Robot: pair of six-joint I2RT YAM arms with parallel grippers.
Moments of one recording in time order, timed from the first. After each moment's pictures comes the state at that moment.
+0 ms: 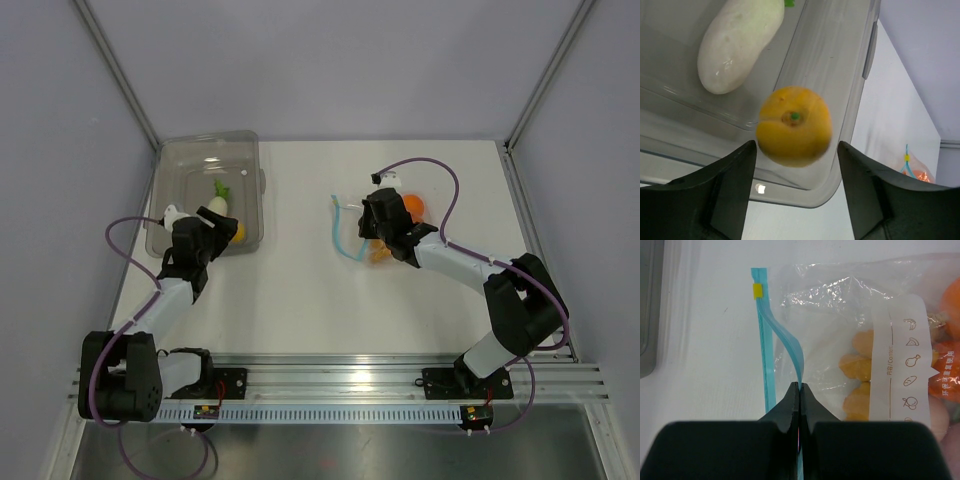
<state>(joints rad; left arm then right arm) -0.05 1.15 0.50 0.17 -0.06 -0.90 0.59 1.58 0.98 0.03 0.21 0.47</state>
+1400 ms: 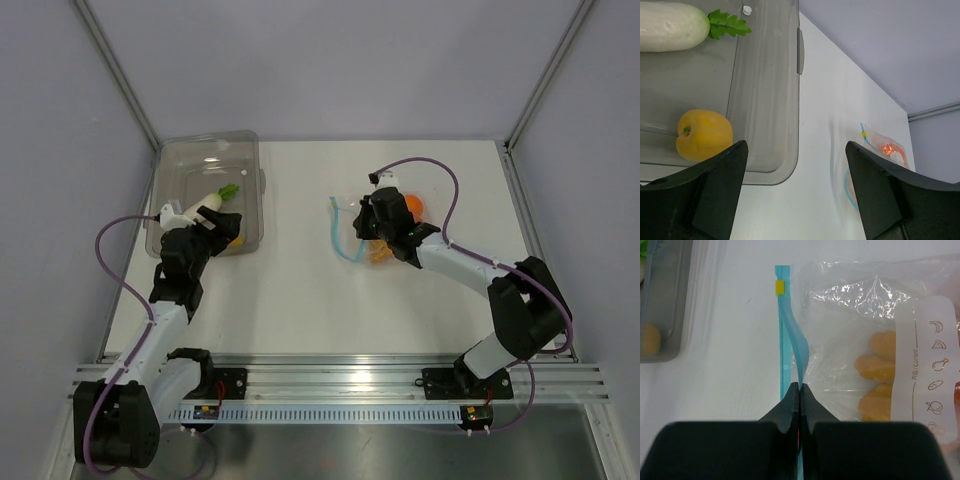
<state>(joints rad) -0.06 0.91 0.44 0.23 0.04 -0.77 0.59 1.56 0.98 0.03 0.12 0.47</state>
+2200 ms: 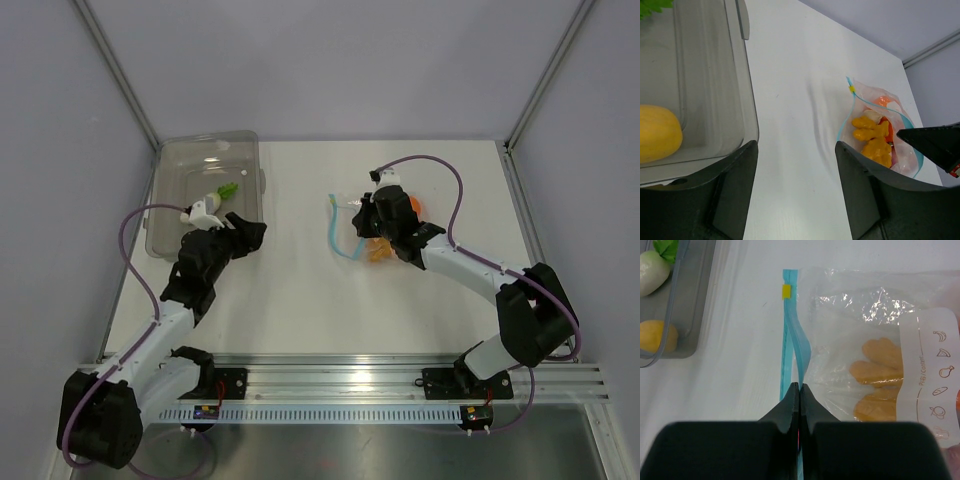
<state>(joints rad) -0.26 0.92 0.45 0.25 0.04 -0.64 0.60 1.51 0.97 0.03 0.09 0.45</state>
